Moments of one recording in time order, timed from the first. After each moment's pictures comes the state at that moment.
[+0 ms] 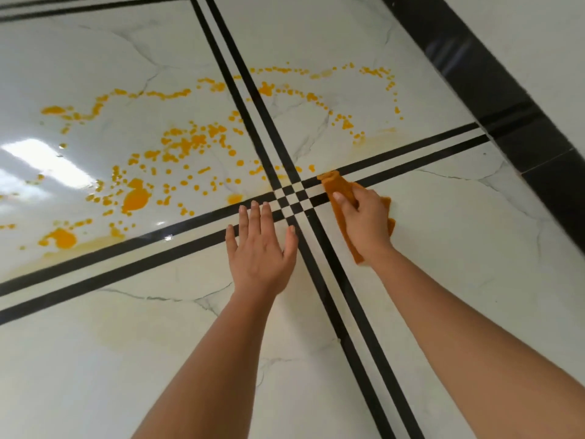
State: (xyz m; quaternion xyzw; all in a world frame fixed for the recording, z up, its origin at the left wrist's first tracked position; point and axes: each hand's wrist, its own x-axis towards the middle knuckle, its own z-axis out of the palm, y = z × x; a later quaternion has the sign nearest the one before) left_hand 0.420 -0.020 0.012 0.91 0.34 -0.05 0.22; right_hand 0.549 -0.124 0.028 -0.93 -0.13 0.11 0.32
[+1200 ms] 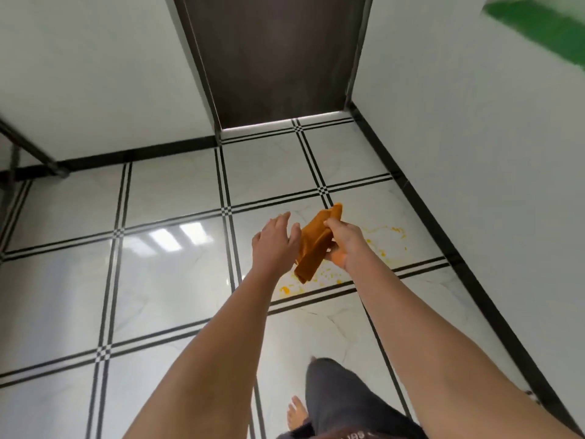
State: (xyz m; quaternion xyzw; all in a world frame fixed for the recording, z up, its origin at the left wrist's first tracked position) left_hand 0.191 0.166 0.770 0.87 0.37 0.05 0.32; right_hand 0.289 0.080 0.786 -0.63 0.15 0.43 0.63
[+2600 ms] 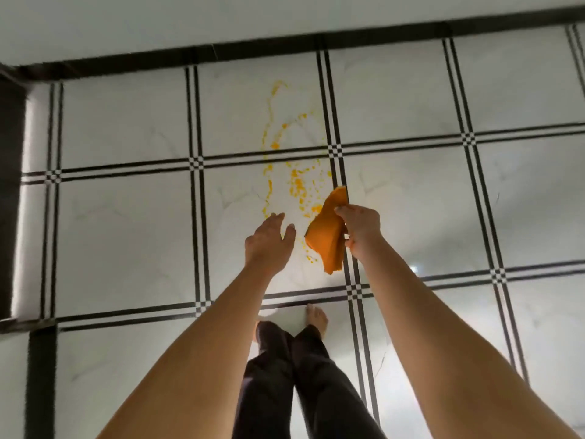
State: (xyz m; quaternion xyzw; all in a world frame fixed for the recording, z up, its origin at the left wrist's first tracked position) left_hand 0.409 0.507 0.541 0.89 -0.23 -0.36 0.14; right_hand 0.334 0.370 0.570 -0.43 0.64 -0.01 0.63
